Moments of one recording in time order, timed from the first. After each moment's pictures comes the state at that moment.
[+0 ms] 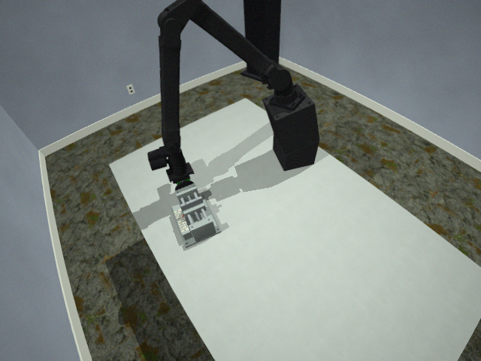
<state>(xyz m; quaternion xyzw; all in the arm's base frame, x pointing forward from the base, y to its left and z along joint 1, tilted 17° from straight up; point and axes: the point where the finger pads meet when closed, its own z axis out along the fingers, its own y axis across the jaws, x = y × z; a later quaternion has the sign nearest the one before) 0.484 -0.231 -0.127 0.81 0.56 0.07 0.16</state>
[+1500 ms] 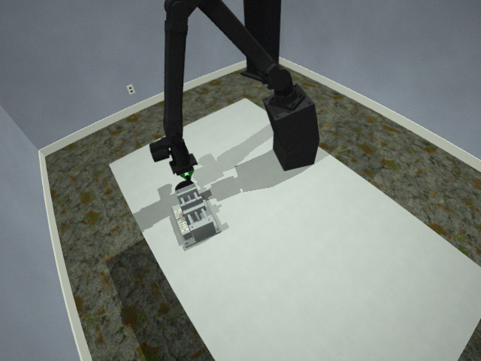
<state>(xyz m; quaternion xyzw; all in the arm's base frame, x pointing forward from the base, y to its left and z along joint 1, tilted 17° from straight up) 0.450 -0.217 -0.099 0.81 0.56 0.06 0.14</state>
